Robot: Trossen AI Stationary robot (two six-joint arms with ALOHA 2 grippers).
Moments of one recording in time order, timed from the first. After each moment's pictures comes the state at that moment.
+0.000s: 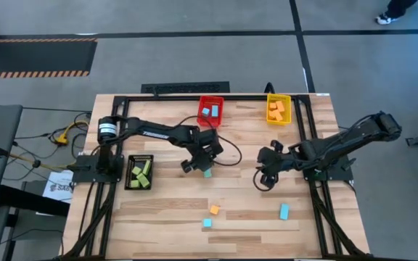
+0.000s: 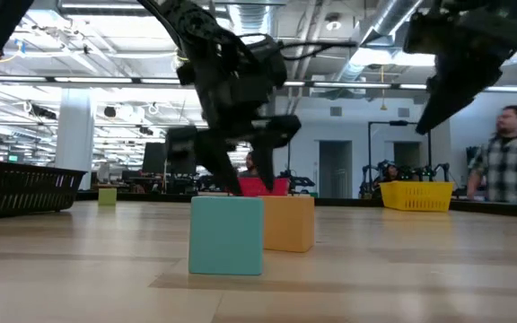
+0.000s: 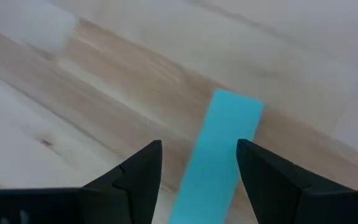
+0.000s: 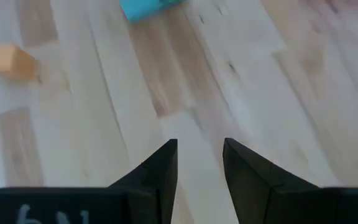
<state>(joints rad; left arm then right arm) 0.14 1.97 1.30 -0.50 0.34 1.20 0.27 1.10 0.71 -0.60 0.32 0.57</state>
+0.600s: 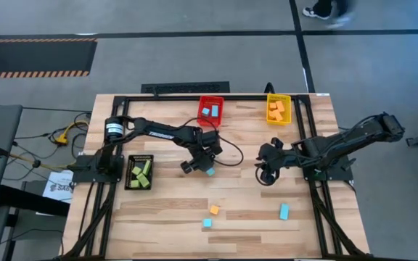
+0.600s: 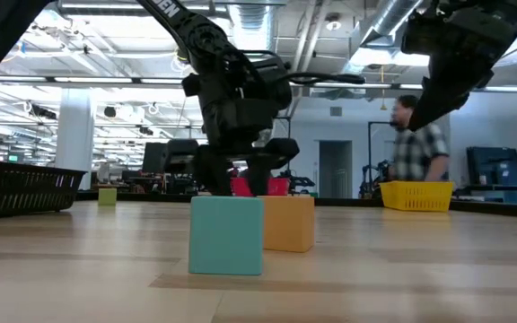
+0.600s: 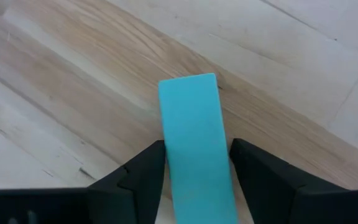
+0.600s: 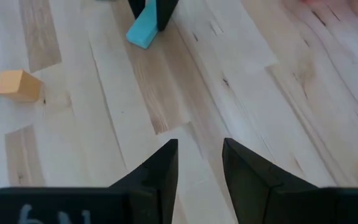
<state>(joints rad) 0.15 2.06 1.33 -0.58 0.31 1.13 0.24 1.05 0.68 -0.53 0.31 0.55</state>
